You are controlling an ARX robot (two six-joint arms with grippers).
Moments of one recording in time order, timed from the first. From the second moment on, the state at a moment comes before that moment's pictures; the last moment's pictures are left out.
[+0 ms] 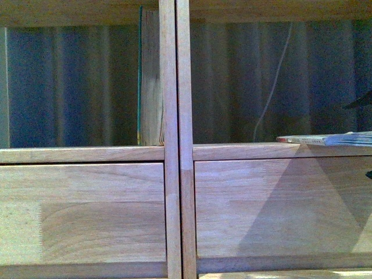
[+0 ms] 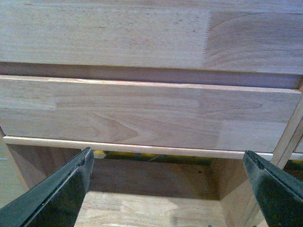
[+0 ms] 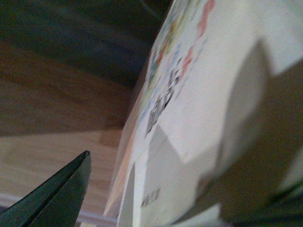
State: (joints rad) left arm 0.00 0.00 0.01 0.00 0.00 0.00; right arm -0.04 1.22 0.79 0.51 -0.23 1.17
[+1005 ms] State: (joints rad) left arm 0.28 0.29 0.07 0.06 0.72 0.14; right arm -0.03 1.03 0.73 0.51 -0.27 1.04
